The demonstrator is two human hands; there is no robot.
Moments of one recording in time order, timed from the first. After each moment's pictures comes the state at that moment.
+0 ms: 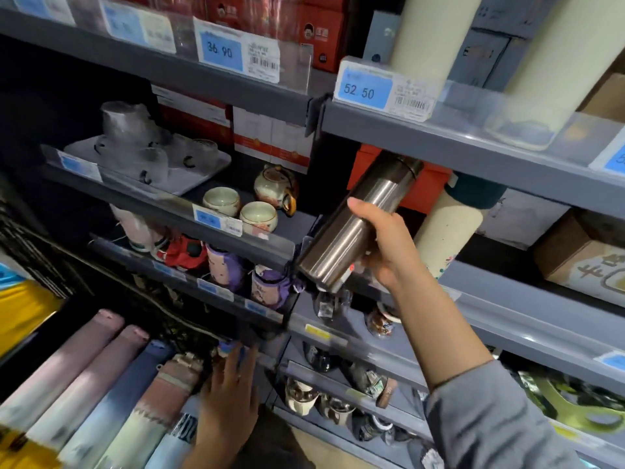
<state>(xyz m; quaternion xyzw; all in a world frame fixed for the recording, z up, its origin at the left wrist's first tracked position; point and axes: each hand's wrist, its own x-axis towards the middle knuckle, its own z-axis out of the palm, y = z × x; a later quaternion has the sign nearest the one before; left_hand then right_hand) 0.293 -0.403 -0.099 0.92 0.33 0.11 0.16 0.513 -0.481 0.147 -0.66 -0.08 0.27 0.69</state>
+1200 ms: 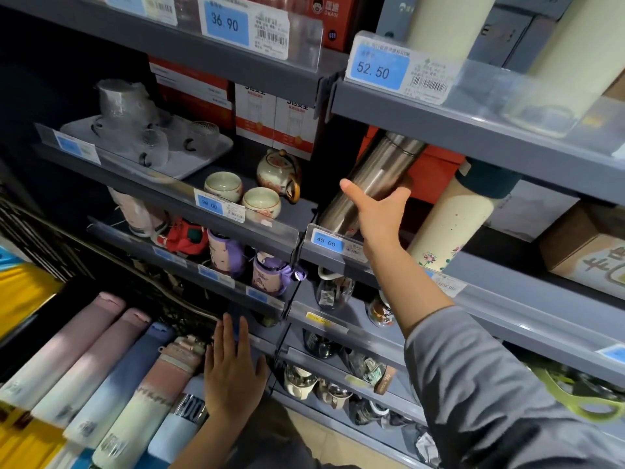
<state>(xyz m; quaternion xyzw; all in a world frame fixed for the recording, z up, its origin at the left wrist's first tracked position) 0.312 -0.397 -0.106 0.91 0.39 0.08 0.14 0.540 -0.444 0.120 -0.73 -0.10 0.06 0.67</state>
